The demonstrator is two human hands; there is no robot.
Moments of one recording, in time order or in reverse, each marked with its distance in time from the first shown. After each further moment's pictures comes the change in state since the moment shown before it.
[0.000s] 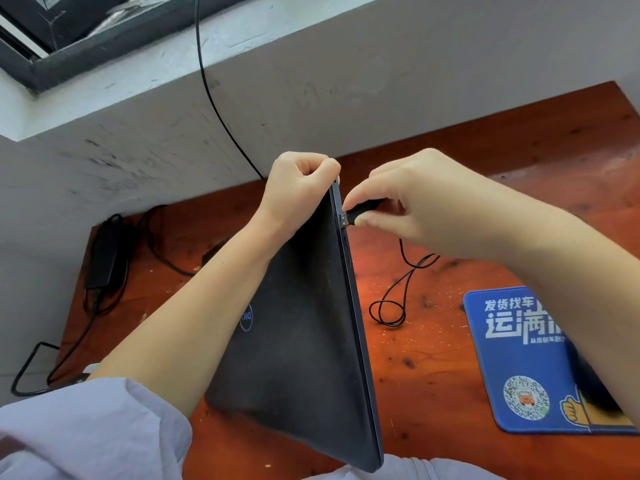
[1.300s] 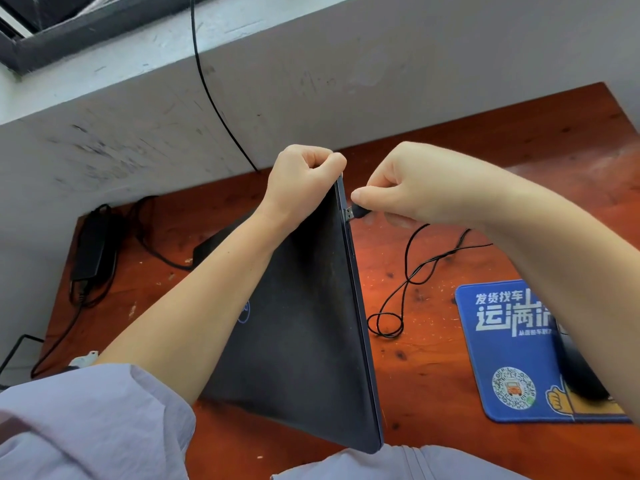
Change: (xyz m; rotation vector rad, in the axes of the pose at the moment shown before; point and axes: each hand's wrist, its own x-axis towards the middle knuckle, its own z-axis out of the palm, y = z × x) left_hand 0.004 -0.011 0.008 0.021 -0.008 0.010; right_hand 0.011 0.008 0.001 0.159 -0.139 0.368
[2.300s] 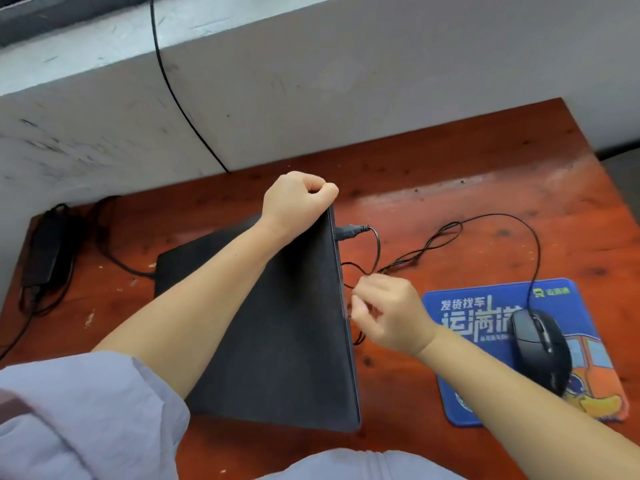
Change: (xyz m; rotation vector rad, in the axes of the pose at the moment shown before) left_hand 0.013 -0.031 0.042 0.329 -0.062 -0.047; right_hand -0.043 0.096 0.151 0.074 0.533 -0.354
